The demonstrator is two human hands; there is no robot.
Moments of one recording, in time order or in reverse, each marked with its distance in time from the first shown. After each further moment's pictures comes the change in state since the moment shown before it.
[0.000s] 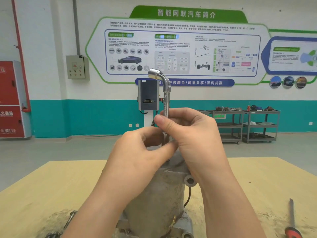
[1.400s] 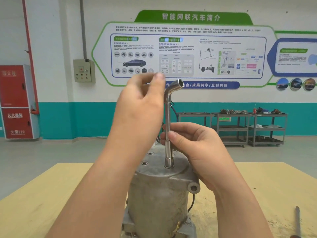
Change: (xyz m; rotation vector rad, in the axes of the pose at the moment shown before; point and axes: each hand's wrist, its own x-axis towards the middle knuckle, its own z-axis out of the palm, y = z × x) left_hand 0.032 0.063 -0.013 -0.162 0.356 0.136; right_hand 0.007 0.013 -0.017 -0.031 -0.213 0.021
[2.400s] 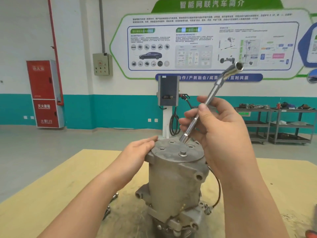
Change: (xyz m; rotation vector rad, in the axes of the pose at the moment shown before) left_hand -0.033 -0.100 -0.062 0.070 -0.397 -0.489; right_hand -0.008 -0.027 0.028 0.298 0.210 -0.080
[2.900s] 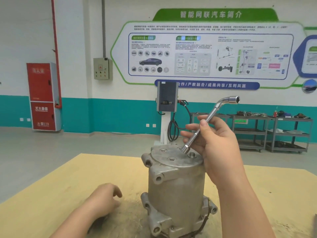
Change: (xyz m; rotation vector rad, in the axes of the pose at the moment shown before) left_hand 0.006 -0.129 -0.059 0.955 -0.022 -0.315; right_hand 0.010 0.027 -0.016 -0.061 0.079 0.088
